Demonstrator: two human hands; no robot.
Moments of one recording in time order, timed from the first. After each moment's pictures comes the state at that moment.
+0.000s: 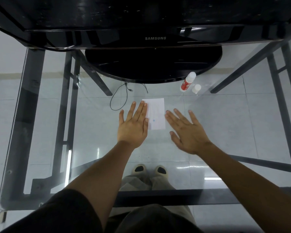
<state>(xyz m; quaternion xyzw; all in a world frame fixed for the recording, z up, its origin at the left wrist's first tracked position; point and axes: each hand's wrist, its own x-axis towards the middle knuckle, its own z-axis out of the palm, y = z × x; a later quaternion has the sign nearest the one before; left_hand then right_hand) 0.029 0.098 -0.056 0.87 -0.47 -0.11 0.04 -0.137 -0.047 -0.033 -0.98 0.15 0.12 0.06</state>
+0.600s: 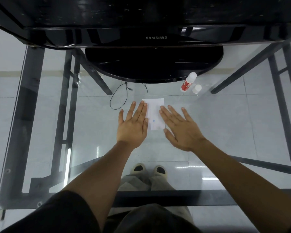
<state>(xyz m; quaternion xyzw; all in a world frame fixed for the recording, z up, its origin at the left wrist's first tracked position) 0.028 0.098 -0.055 0.87 -0.47 -0.12 0.05 -0.117 -0.044 -0.027 -0.98 0.13 0.13 0.09</state>
